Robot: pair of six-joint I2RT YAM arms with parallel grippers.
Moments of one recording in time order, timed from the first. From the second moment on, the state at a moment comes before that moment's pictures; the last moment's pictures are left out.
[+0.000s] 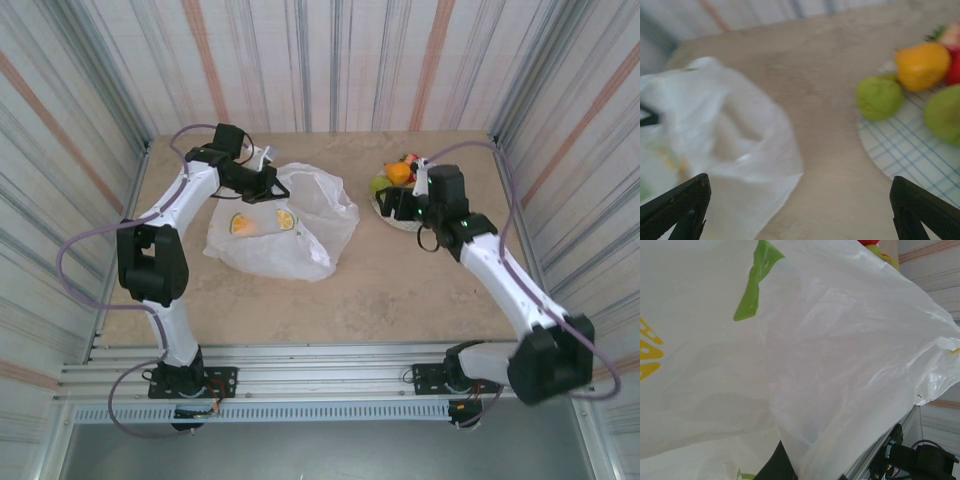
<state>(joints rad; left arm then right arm) -0.23 1.89 1.66 -0.84 0.73 -0.21 0.30 1.29 1.03 -0.34 -0.13 0.36</state>
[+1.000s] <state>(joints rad) -0.23 1.86 1.64 -0.84 0.73 -0.21 0.32 2.22 1.80 -0.63 0.19 0.45</state>
